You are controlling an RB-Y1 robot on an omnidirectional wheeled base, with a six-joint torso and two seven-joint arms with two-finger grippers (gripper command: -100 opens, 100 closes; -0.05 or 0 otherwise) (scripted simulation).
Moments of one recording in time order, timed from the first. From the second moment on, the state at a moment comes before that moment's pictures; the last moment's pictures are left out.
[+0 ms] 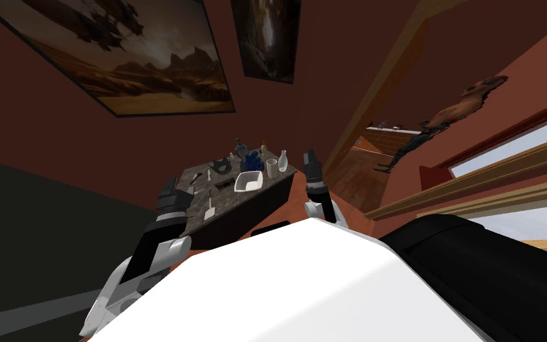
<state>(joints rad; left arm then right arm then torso) 0.44 0.31 0.22 -2.19 0.10 -0.05 0.18 0.46 -0.04 0.02 -2.30 0.11 -0.48 0.13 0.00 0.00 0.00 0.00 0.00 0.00</state>
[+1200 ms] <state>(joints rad) 0.45 0.51 0.45 -2.02 0.32 0.30 0.22 0.46 -0.04 0.02 -2.30 0.11 -0.48 0.13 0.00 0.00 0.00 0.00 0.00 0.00</state>
